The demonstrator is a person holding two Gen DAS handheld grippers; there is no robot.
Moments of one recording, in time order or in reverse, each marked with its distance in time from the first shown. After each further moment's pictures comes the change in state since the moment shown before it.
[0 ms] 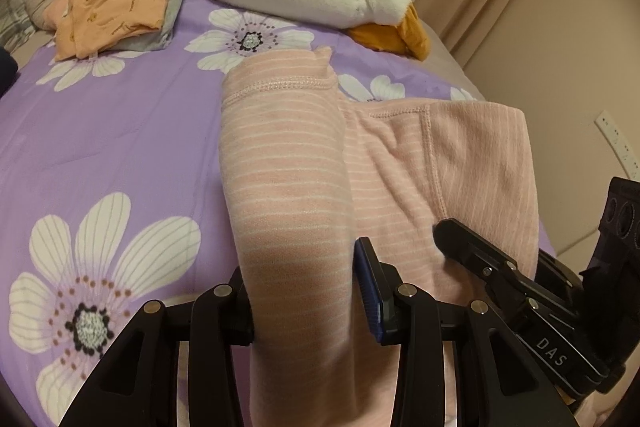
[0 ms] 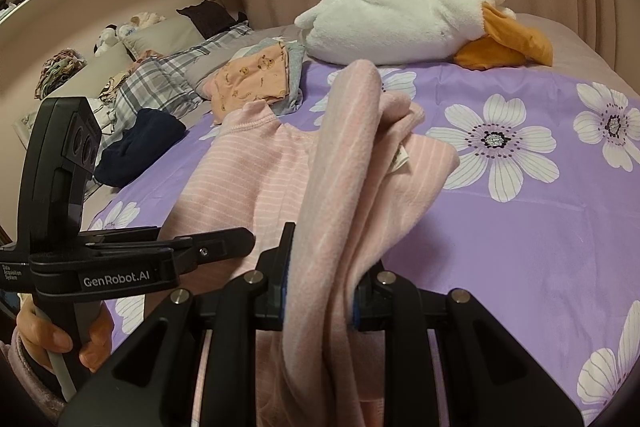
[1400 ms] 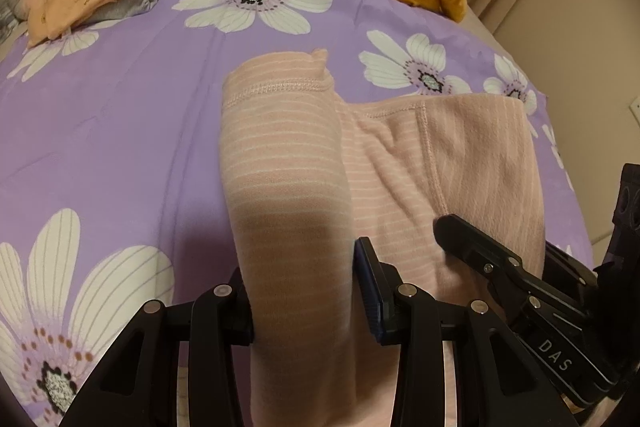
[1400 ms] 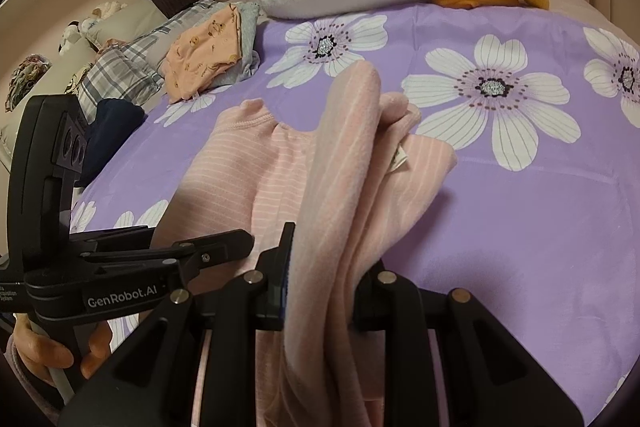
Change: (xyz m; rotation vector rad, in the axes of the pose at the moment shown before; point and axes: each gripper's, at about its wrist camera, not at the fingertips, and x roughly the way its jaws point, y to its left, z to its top) left arm 0.086 0.011 0.019 0.009 0.127 0.072; right arm 0.082 -0.047 -0.006 0.089 0.121 -0.036
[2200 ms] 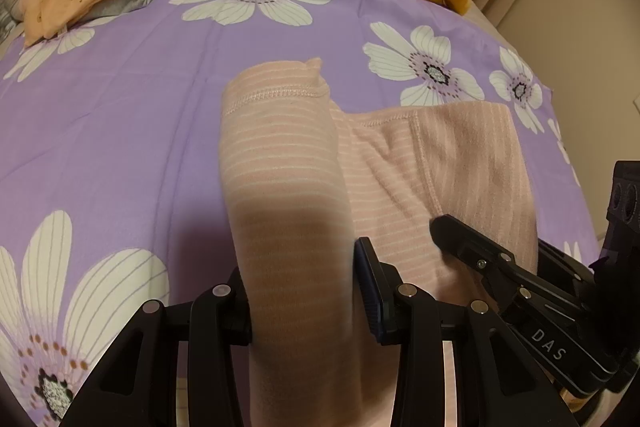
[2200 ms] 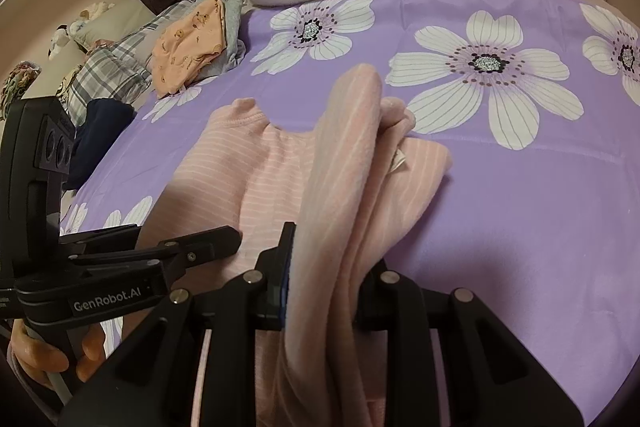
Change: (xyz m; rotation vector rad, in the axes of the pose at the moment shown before) left arm 0.009 -0.001 0.001 0.007 0.015 0.012; right arm 0.015 -0.013 -0.003 0.042 0.040 -0.007
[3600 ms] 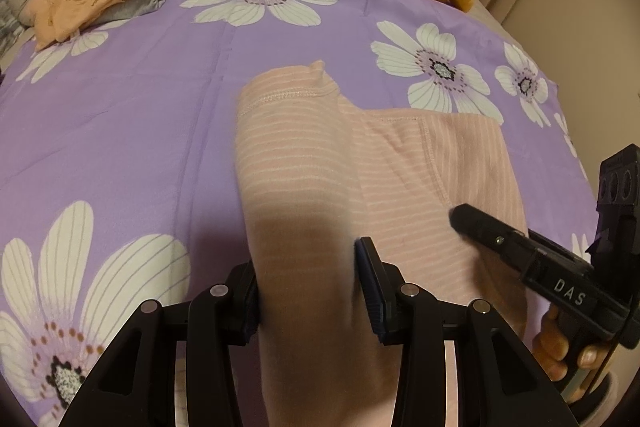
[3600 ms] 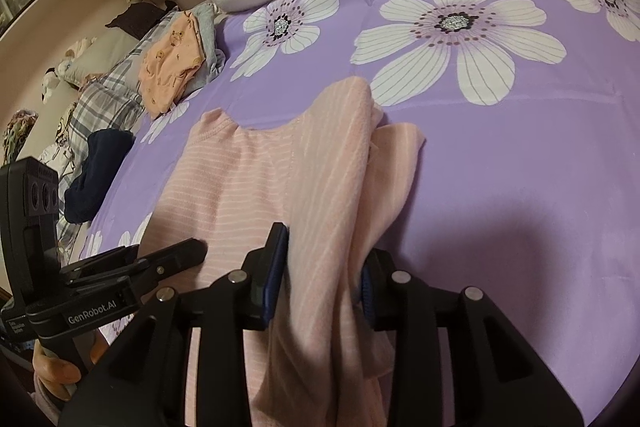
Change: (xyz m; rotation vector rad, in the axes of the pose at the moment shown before) left arm -0.011 0.002 -0.012 0.009 -0.010 0.047; right arm -0.004 -0.032 -0.009 0.163 0.032 0.052
